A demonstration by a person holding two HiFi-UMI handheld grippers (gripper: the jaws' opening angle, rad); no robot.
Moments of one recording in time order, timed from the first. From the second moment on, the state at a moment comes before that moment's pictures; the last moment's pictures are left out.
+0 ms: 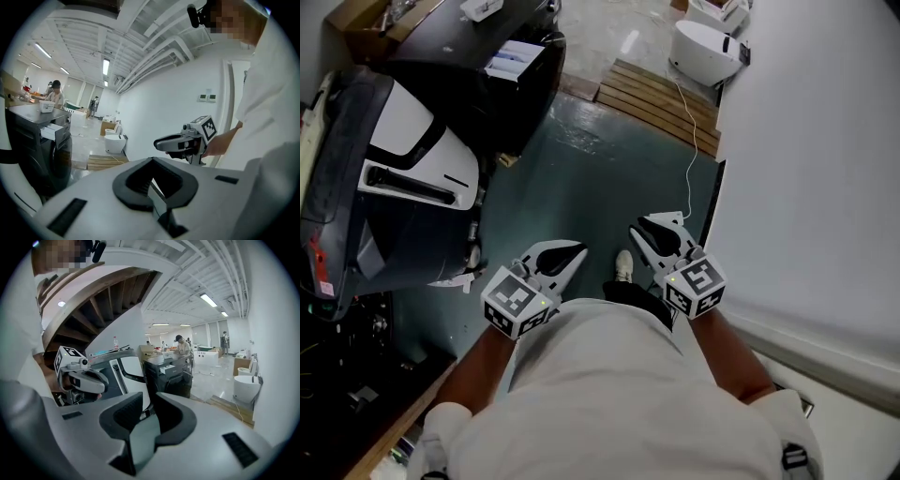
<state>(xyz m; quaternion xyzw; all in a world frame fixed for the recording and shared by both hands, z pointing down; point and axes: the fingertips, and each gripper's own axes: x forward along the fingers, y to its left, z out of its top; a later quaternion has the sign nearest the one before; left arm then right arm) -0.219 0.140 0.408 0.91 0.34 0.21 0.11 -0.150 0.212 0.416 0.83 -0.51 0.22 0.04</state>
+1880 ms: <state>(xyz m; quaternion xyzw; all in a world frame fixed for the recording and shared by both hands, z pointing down) 0.013 0.046 0.391 0.98 0.06 0.12 0.17 0.117 0.024 0.455 0.65 -0.72 0.19 0.18</state>
